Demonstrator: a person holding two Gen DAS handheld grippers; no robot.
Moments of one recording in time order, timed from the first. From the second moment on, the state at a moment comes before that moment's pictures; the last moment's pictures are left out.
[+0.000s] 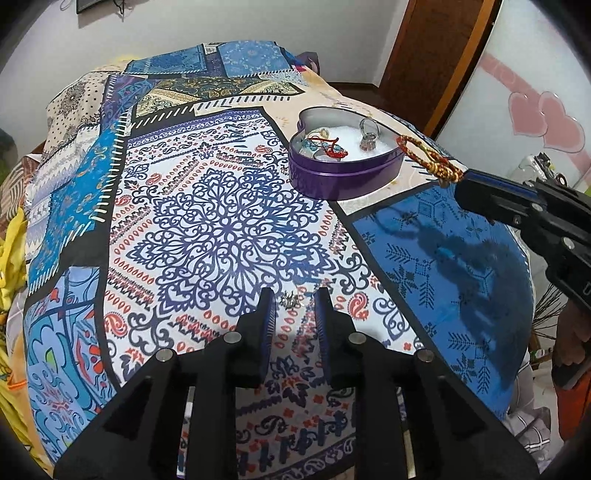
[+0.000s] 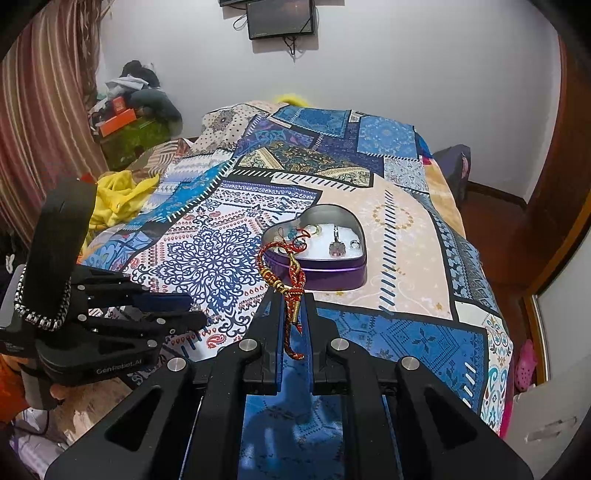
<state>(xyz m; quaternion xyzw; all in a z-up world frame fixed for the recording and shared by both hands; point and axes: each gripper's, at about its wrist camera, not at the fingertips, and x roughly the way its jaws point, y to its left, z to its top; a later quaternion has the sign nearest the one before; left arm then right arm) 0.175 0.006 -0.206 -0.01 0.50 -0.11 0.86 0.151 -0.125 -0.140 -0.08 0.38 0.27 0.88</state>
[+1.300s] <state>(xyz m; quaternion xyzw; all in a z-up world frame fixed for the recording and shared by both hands) 0.211 -0.009 -0.106 -0.02 0.36 -0.14 0.92 0.189 -0.134 -0.098 -0.05 0.32 0.25 0.91</state>
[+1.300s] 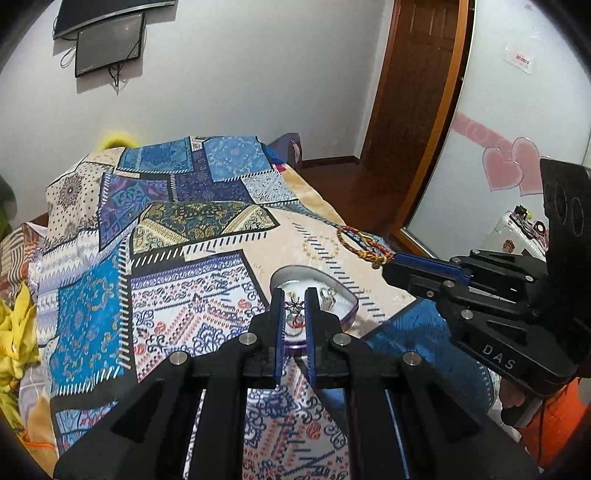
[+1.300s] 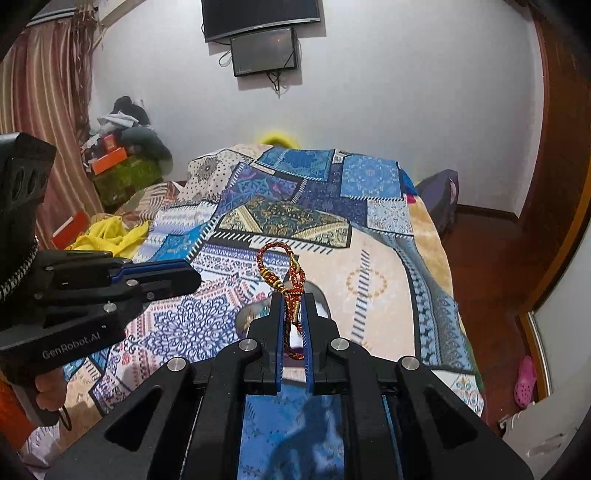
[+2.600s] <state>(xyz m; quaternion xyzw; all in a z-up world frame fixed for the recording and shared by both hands) 0.255 -0.006 -0.164 -0.05 0.42 -0.17 0.89 0.237 -0.115 -0.134 -0.08 0.41 0.28 0.86</state>
